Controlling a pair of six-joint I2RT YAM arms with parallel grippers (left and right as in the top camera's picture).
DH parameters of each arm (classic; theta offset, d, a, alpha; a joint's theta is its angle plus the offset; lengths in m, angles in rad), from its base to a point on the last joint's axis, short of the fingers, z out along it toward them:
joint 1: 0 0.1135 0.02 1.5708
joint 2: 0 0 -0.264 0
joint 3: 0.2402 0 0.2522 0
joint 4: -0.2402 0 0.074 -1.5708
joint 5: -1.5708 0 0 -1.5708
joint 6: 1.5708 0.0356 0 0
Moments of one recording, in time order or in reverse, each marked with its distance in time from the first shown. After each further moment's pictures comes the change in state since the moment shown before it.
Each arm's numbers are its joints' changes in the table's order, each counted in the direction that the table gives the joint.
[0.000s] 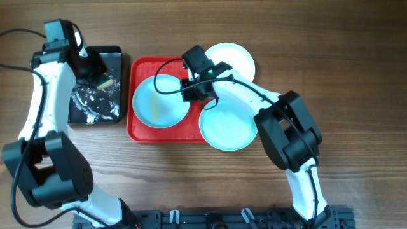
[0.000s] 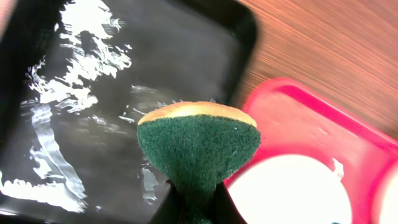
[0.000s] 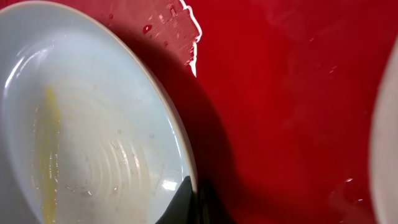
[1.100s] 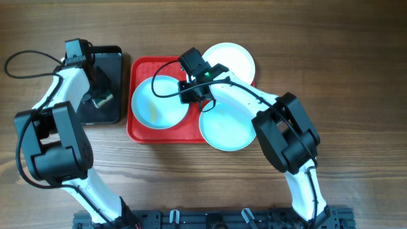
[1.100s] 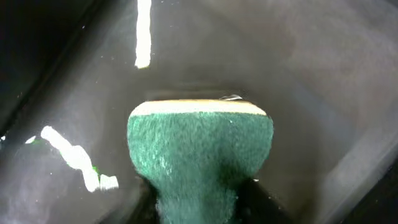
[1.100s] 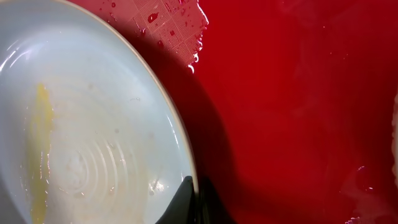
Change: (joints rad) left arm 0.007 -0.188 -0.161 0.274 0.296 -0.167; right arm 0.038 0.003 0.000 -0.012 -0.067 0.018
